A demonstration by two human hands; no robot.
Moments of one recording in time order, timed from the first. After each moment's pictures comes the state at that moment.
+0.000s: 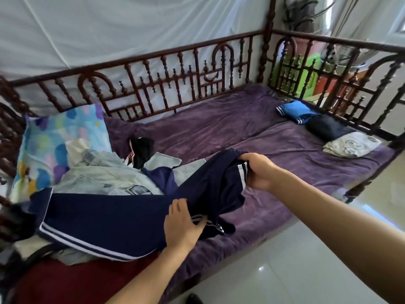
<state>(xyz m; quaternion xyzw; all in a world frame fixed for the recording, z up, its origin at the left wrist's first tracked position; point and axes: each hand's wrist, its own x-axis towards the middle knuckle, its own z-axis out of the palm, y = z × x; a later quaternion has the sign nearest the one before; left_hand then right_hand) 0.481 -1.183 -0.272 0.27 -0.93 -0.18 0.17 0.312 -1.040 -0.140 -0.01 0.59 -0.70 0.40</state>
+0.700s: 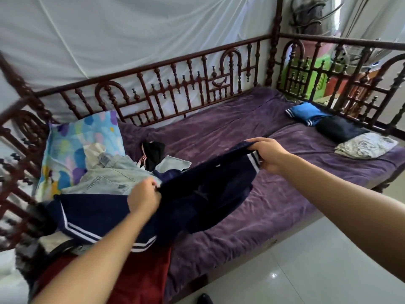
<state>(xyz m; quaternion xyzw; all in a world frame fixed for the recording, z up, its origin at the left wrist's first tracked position) 0.496 -1.277 -0.181 0.43 -0.88 -0.17 0.12 0.283 -1.037 -0.124 -0.03 0.68 -0.68 0.27</state>
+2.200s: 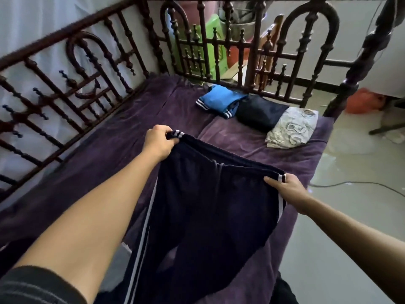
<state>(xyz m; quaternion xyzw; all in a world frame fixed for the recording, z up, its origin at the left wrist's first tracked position) -0.197 -1.164 -0.205 0.04 -0.96 -0.28 0.03 -0.091 -0.834 -0.313 0.17 0.75 -0.62 0.13</state>
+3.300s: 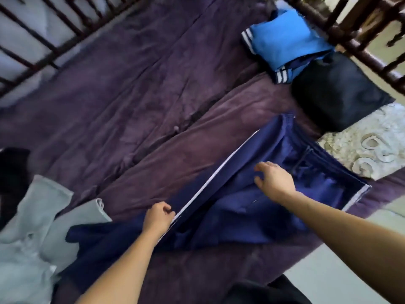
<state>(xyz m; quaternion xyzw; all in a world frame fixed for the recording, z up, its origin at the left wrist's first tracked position) -0.142 -1.124 -0.453 0.45 -0.80 -0.29 -0.27 -0.331 -0.846 -0.462 -0.16 0.95 -0.14 0.25</state>
